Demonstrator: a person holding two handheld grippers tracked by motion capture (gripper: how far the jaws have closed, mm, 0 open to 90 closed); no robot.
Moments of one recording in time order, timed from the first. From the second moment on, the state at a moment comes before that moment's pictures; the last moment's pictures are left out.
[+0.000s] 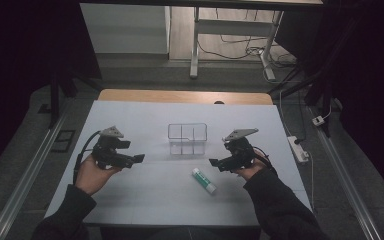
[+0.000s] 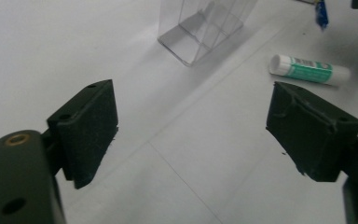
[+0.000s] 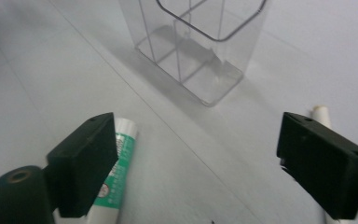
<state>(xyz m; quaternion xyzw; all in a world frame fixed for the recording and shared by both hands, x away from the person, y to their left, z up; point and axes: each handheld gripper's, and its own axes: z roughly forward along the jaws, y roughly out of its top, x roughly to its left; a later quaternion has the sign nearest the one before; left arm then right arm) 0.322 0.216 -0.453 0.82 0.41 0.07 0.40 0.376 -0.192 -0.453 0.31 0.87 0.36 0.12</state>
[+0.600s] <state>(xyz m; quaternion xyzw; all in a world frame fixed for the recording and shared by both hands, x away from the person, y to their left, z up) 0.238 0.247 -0.462 0.80 0.44 0.09 0.40 0.376 -0.240 -0.456 0.35 0.86 0.35 0.14</state>
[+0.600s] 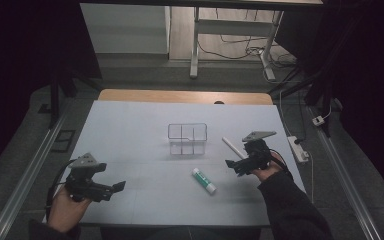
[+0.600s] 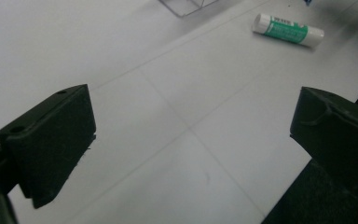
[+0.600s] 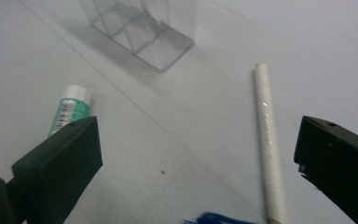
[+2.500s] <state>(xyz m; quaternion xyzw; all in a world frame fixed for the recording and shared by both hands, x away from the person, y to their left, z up) 0.191 0.273 -0.476 0.80 0.47 0.10 0.36 0.374 -0.270 -0.497 0.36 0.90 0.21 0.08</state>
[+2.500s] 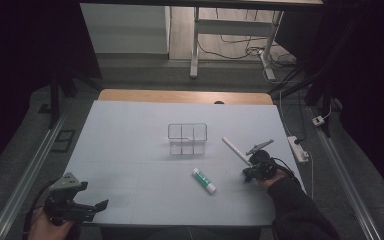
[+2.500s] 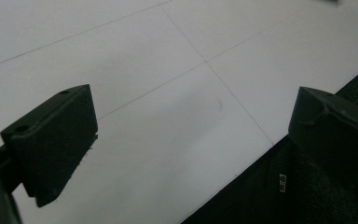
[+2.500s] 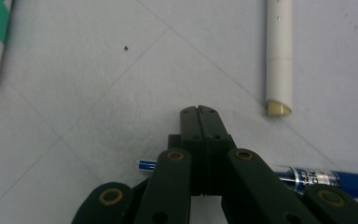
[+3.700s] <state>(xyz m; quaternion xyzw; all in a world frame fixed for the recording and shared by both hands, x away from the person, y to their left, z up) 0.194 0.270 -0.477 0.80 0.47 0.10 0.35 0.380 -0.377 -0.495 0.50 0.82 0.21 0.17</state>
